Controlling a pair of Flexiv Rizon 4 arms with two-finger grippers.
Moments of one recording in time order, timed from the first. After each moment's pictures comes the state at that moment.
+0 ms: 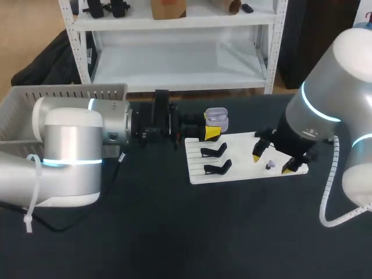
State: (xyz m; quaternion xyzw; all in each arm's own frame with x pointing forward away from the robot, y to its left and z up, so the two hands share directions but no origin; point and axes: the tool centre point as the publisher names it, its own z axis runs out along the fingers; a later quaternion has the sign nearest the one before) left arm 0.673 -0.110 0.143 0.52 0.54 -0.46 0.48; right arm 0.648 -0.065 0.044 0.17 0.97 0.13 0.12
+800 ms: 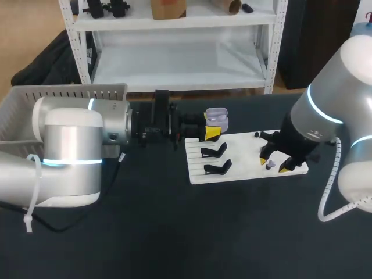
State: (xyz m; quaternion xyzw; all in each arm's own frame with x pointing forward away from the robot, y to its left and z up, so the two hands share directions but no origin) left arm 0.673 -0.110 0.143 0.52 0.54 -0.46 0.48; right arm 0.660 -0.075 0.028 0.16 0.97 0.14 0.12
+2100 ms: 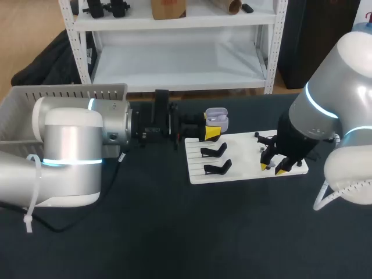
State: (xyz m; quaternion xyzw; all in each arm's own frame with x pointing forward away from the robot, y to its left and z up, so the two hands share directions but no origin) left arm 0.673 -0.110 0.143 0.52 0.54 -0.46 0.48; right arm 0.655 -0.071 0.021 0.10 0.98 0.14 0.09
